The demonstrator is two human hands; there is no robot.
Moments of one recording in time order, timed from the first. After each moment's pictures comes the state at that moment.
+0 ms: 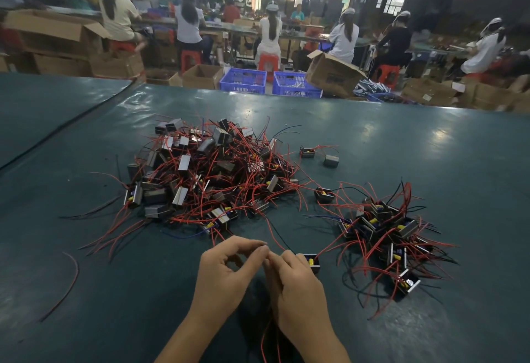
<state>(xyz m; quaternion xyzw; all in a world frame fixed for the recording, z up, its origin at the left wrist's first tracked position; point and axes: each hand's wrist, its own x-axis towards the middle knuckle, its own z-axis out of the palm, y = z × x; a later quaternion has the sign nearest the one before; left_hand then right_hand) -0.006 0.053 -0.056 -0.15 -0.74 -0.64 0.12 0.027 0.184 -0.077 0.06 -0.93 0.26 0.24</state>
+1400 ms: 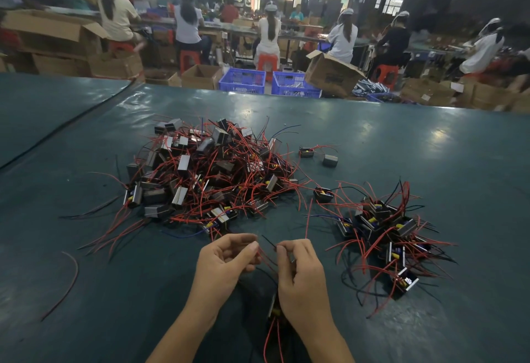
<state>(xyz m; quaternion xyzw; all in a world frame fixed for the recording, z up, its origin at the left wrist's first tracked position) -0.016 0.051 -0.066 -0.02 -0.64 -0.77 -0.05 0.020 0.190 -0.080 -0.01 -0.86 0.44 0.27</state>
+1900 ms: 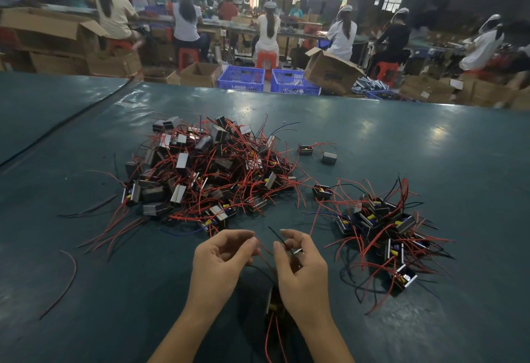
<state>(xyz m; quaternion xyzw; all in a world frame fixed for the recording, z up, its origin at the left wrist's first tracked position) -0.012 0.051 -0.064 -0.06 -0.66 -0.75 0.03 0.018 0.188 -0.078 -0.05 -0.77 0.59 0.25</state>
